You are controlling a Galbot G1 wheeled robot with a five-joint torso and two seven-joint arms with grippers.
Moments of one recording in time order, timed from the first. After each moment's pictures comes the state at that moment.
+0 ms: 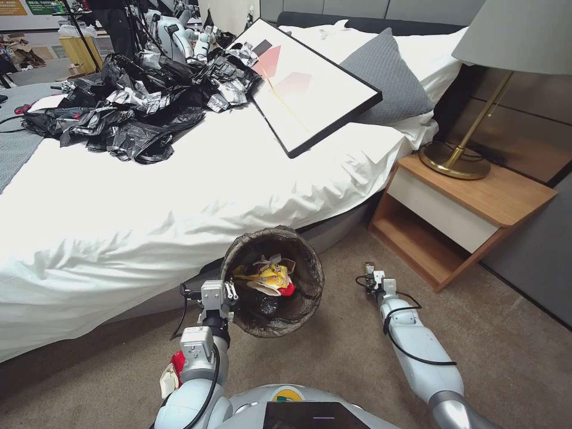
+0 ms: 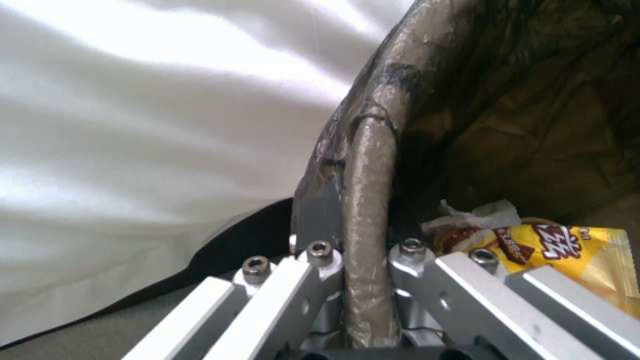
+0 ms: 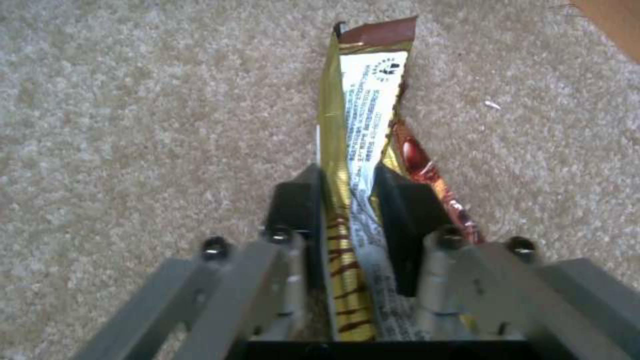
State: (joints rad) left arm 1.83 -1.59 -0.26 -2.39 0.10 0.28 -0.22; right arm -0.92 1.28 0.50 0.92 0.14 -0.19 -0.02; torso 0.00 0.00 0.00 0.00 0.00
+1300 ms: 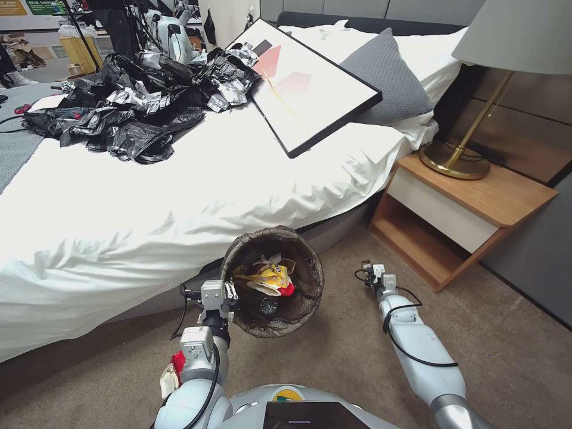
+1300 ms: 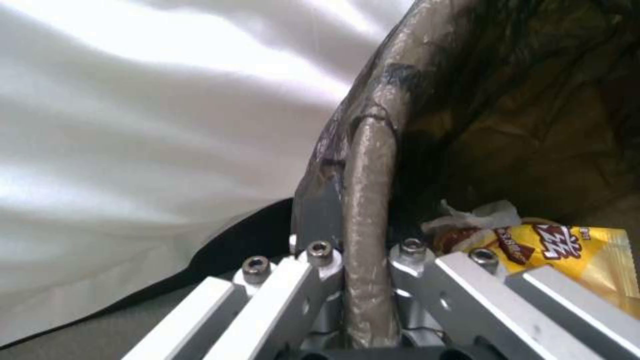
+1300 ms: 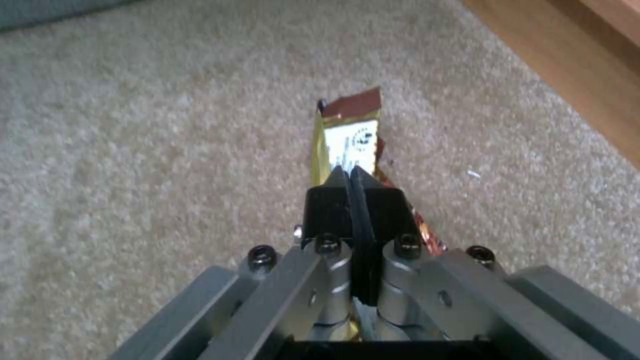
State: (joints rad) left arm 1.83 -1.59 -0.26 -2.39 0.10 0.28 -0.22; right arm -0.94 1.27 0.49 1.01 0.15 -0.18 0.01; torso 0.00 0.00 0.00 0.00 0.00
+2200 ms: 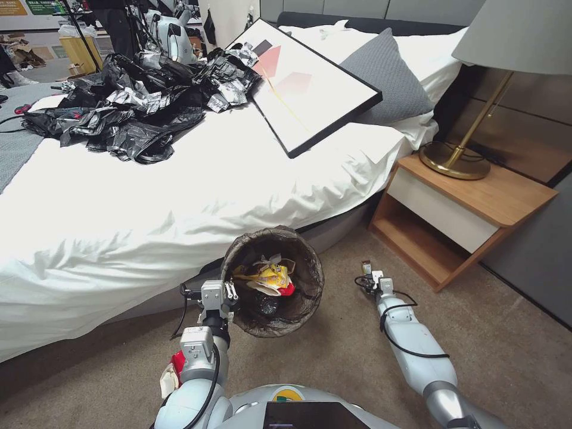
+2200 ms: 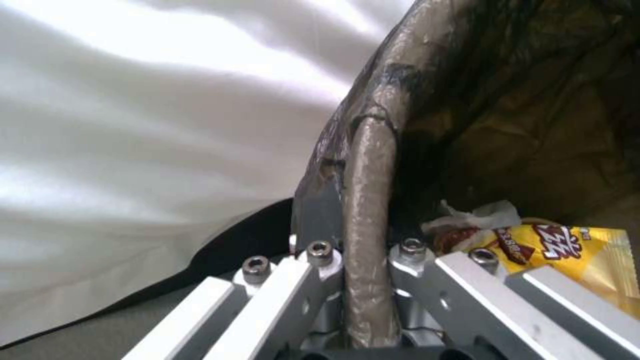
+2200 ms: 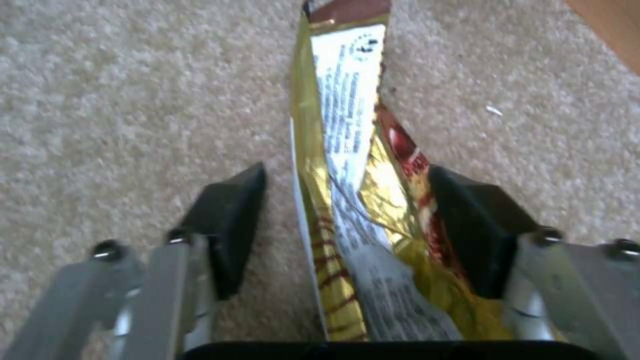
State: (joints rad) left arm 1.83 -1.59 -0.26 -2.39 0.10 0.28 -0.22; right arm -0.90 1.28 0.49 0.90 0.10 -0.18 0.02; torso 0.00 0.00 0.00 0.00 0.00
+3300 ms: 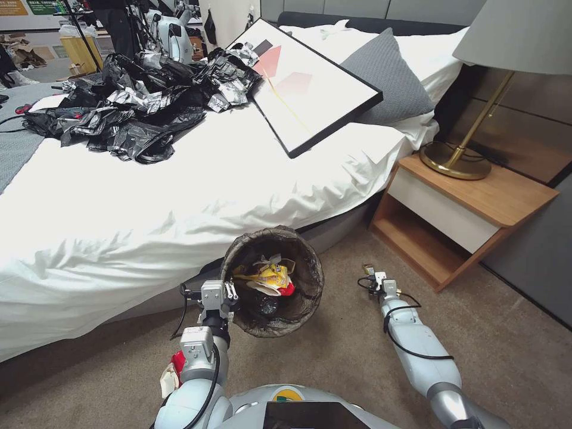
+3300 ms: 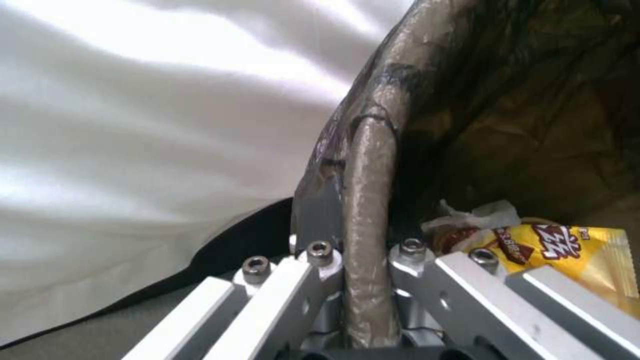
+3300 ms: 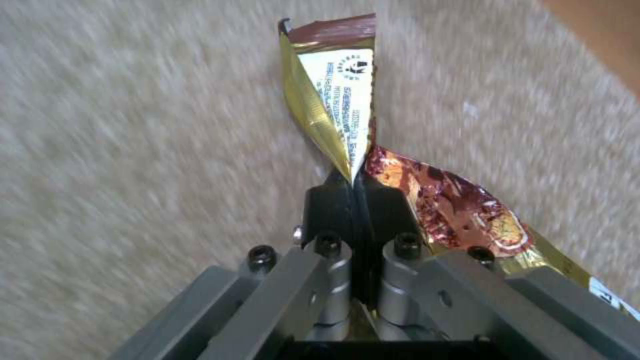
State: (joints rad) left arm 1.83 -1.59 -0.26 -2.39 0.10 0.28 -0.22; right arm -0.88 1.28 0.49 0.84 0.09 -0.12 -0.01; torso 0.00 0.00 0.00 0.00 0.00
